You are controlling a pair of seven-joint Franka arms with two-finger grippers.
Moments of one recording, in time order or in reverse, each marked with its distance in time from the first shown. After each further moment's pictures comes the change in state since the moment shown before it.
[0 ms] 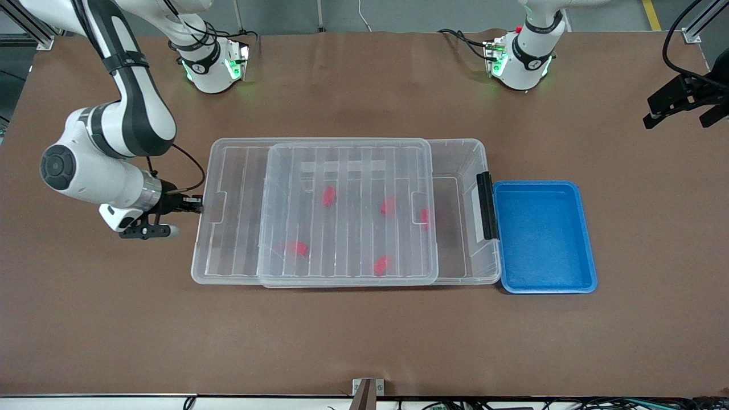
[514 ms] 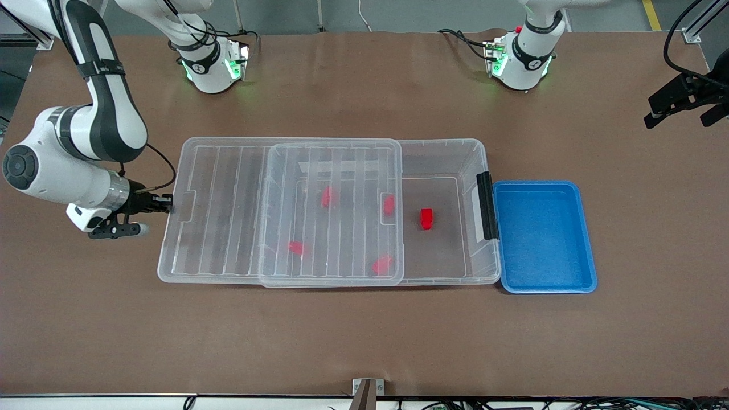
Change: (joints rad) left arm 0.001 -0.001 0.001 0.000 0.000 -0.003 0.000; right arm -0.002 -0.028 -0.123 -0.046 -0.011 0.000 -0.174
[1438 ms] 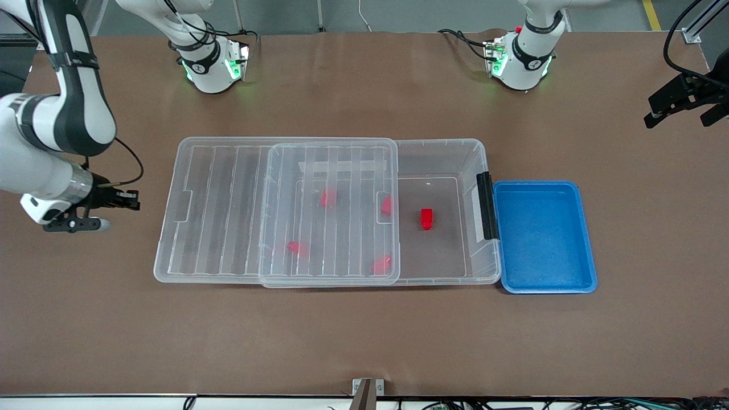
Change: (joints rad) left arm 0.001 0.000 0.001 0.000 0.000 0.000 0.000; right arm -0.004 -0.017 -0.107 -0.003 -0.106 -0.002 -0.049
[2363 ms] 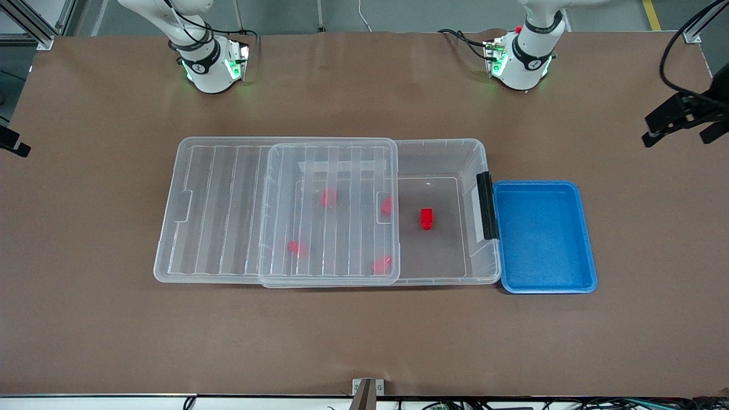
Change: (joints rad) left arm 0.009 0.052 -0.003 0.063 0.020 0.014 -0.006; right arm -0.108 -0.158 -0.026 0.471 -0.056 -0.532 0.096
